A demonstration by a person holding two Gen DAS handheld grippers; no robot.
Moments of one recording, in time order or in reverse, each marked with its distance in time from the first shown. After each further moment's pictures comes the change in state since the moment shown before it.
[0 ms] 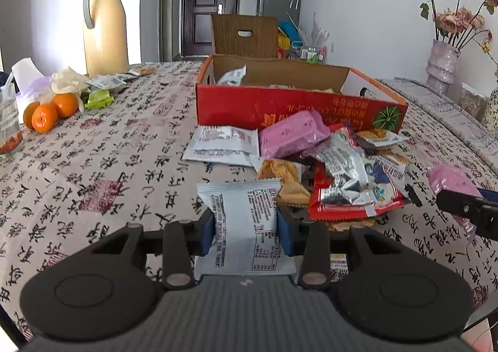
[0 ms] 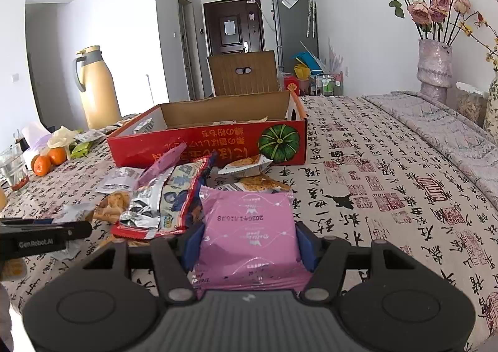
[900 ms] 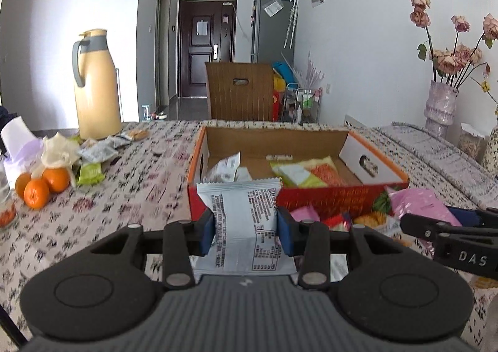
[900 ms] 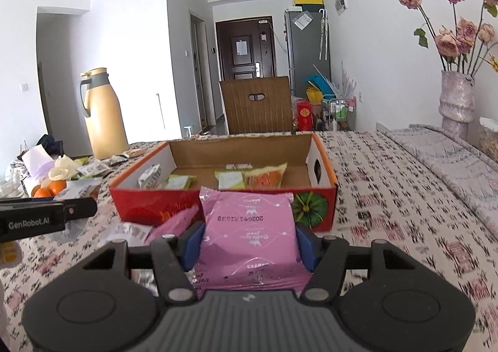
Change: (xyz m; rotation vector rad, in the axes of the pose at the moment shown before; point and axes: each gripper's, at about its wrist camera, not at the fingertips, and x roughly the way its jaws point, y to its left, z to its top) left arm 0.011 -0.006 0.081 0.026 -0.160 -0.012; right arm 0.043 0.016 0.066 -0.030 -0.088 0.038
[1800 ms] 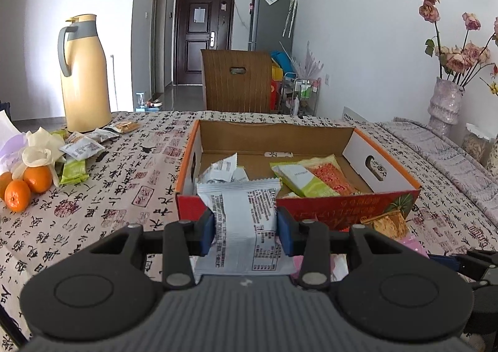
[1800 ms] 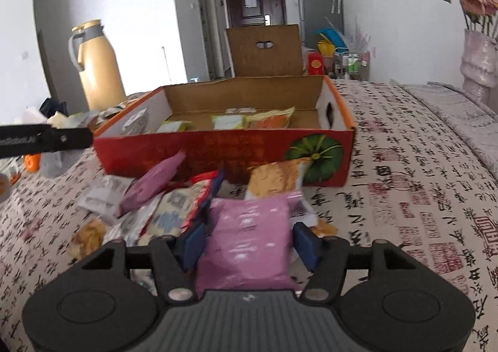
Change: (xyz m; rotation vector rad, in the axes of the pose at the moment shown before) left arm 0.039 0.004 0.012 -0.021 0.058 -0.024; right arm 0.051 -0.009 -0.019 -0.019 0.209 0.036
